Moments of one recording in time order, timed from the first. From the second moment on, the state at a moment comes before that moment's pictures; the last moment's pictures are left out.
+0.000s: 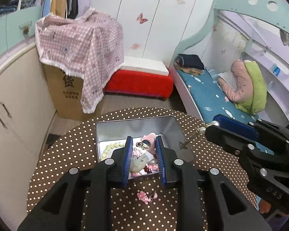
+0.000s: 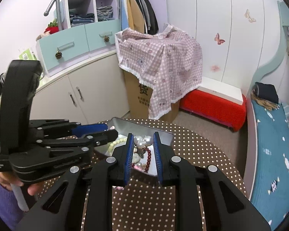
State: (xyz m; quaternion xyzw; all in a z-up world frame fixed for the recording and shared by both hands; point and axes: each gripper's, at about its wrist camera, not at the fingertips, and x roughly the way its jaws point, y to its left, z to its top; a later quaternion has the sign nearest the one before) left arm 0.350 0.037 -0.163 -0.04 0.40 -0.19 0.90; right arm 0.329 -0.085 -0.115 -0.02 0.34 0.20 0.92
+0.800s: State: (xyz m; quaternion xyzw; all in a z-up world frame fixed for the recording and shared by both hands) left arm 0.363 0.036 -0.191 -0.04 0.43 -0.17 0.88; right arm 0.349 -0.079 -0.153 -0.02 0.38 0.20 0.90
